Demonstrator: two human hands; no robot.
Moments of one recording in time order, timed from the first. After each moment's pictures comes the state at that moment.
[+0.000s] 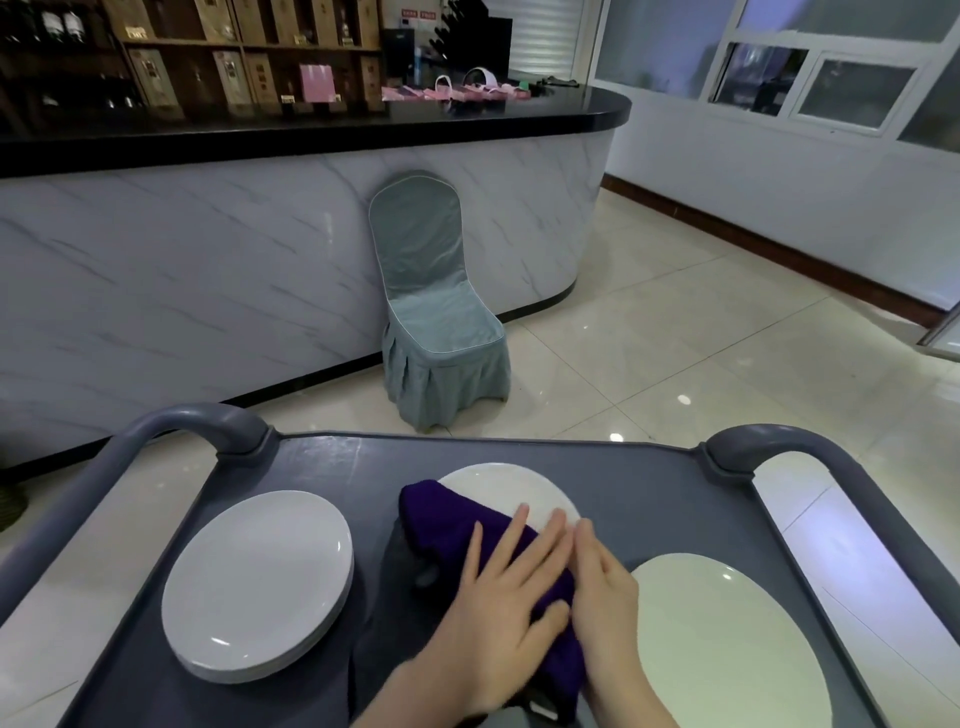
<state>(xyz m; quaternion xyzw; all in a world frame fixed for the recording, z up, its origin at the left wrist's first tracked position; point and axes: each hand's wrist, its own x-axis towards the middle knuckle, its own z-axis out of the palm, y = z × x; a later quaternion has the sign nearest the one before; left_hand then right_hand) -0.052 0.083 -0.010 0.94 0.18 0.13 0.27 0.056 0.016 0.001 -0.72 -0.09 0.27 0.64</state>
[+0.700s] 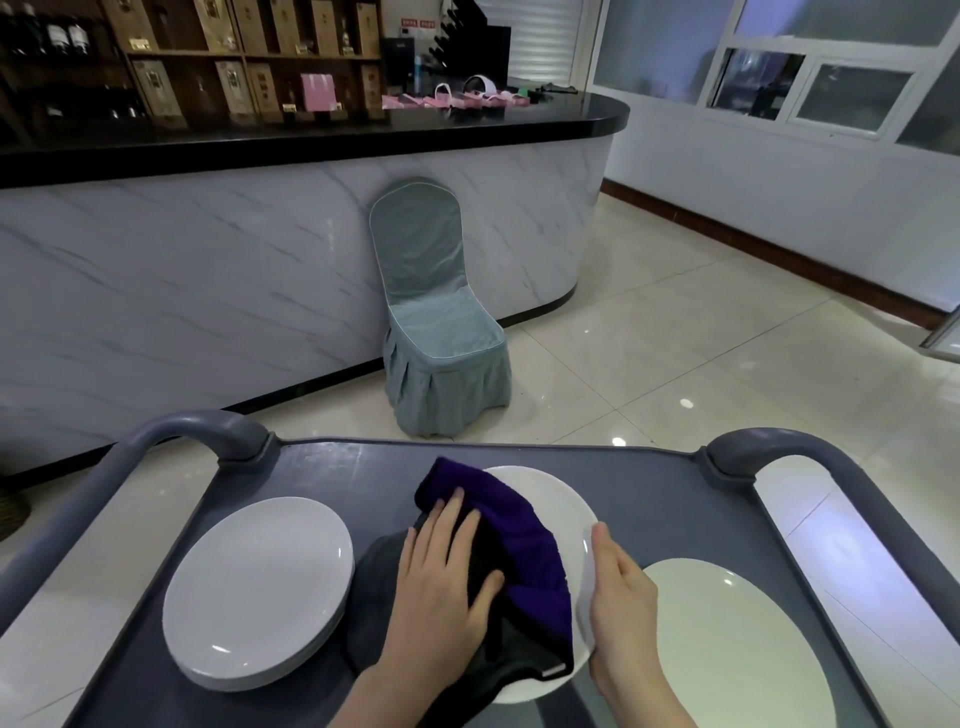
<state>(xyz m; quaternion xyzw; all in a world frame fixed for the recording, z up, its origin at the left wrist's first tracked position) -0.069 0.107 -0.033 0.88 0.36 0.24 0.21 0.067 0.012 0.004 -0.70 -0.05 0.28 0.66</state>
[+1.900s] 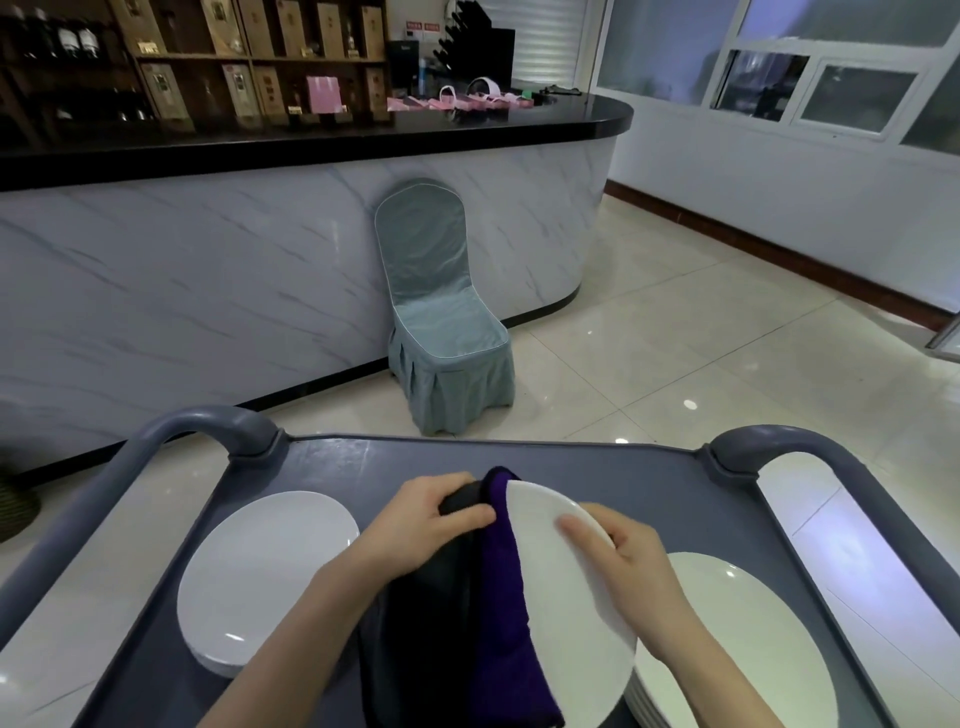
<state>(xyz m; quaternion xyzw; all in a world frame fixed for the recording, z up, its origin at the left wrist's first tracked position) -0.079 0.171 0.036 0.80 0.25 0.15 0.53 0.084 0.000 0.052 -0.71 -0.39 0.31 0.50</state>
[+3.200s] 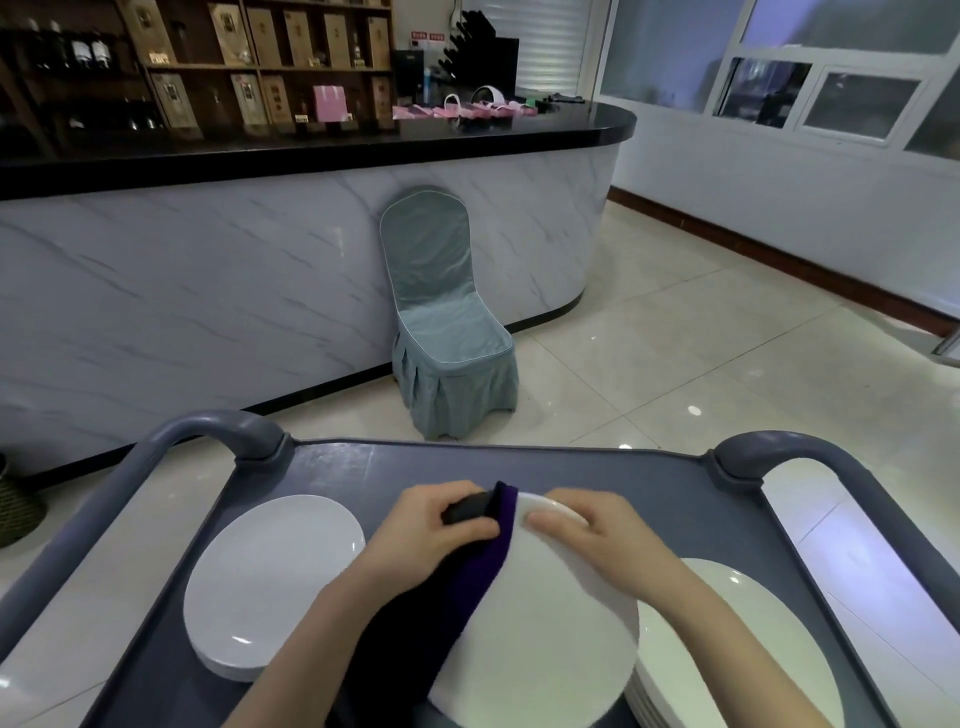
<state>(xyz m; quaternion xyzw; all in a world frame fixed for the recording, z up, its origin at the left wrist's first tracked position) -0.085 0.161 0.039 0.79 0.25 0.19 0.52 0.102 0.028 0.067 -0.71 -0.54 0.28 0.35</state>
